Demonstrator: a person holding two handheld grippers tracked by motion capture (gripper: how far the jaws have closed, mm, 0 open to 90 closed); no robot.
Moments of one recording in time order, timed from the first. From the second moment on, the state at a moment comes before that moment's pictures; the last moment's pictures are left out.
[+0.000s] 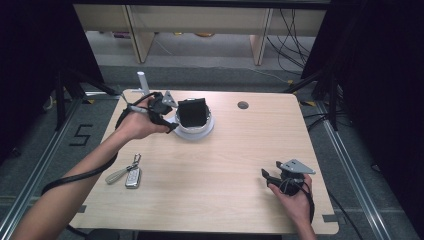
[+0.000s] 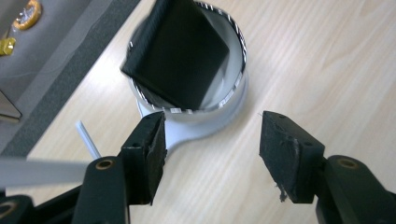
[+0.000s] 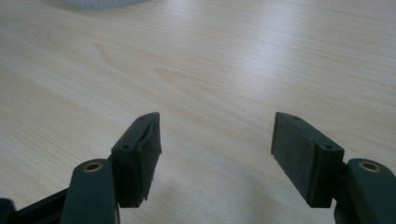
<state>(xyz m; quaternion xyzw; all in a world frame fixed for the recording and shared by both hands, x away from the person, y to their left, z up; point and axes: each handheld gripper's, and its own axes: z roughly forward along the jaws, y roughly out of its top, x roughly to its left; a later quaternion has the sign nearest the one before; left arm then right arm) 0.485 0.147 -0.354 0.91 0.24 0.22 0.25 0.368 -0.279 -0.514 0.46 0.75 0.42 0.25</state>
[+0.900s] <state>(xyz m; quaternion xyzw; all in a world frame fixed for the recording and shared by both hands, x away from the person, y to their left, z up) 0.430 0.224 -0.390 0.87 0.35 0.20 0.28 0.368 -0.280 -0.514 0.47 0.74 0.42 0.24</state>
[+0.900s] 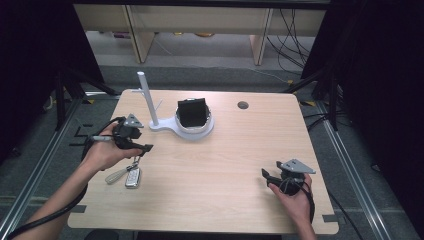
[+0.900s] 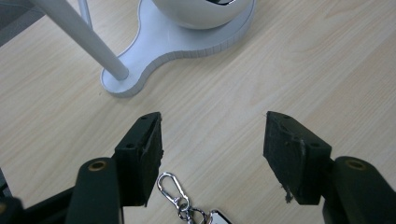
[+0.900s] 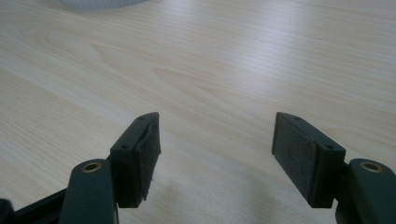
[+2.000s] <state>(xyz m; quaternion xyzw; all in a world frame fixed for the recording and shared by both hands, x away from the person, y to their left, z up) 0.471 0.250 -0.468 0.83 0.53 0.07 0.14 0.369 -0.278 -0.514 0.46 0.75 0.41 0.24</state>
